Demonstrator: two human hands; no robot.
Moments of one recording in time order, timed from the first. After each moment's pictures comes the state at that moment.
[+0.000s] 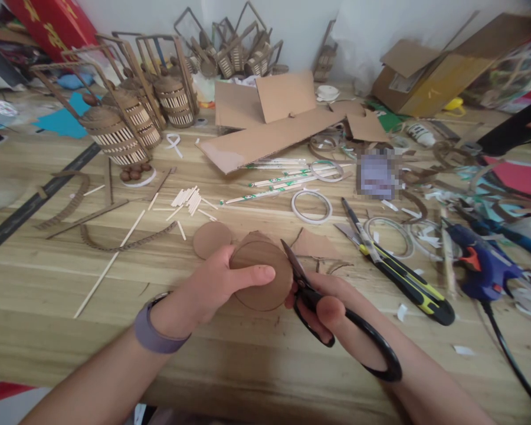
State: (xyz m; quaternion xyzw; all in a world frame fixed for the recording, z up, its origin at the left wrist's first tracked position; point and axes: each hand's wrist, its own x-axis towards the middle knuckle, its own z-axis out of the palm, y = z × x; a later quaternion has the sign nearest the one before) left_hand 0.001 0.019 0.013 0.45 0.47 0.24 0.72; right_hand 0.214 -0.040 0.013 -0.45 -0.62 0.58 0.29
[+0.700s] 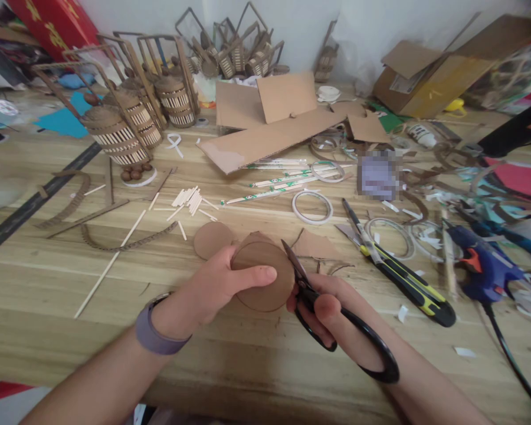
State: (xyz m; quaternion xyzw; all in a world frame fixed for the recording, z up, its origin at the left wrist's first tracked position) left_hand 0.004 0.019 0.013 0.45 0.42 0.25 0.74; right_hand 0.210 -0.042 0.005 -0.46 -0.61 0.57 0.30
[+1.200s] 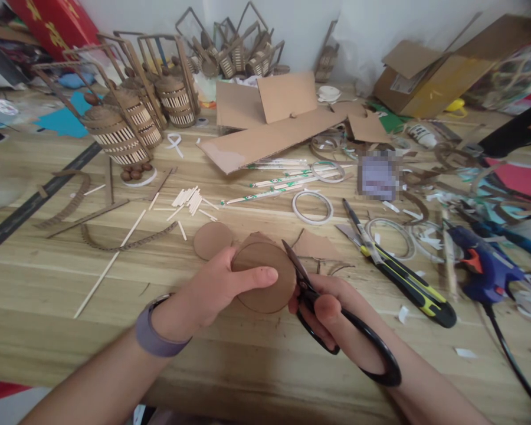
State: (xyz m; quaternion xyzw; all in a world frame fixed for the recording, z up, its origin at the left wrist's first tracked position) left_hand 0.005 0.018 0.011 0.45 0.42 0.25 0.75; right_hand 0.210 -0.044 0.005 -0.46 -0.60 0.57 0.31
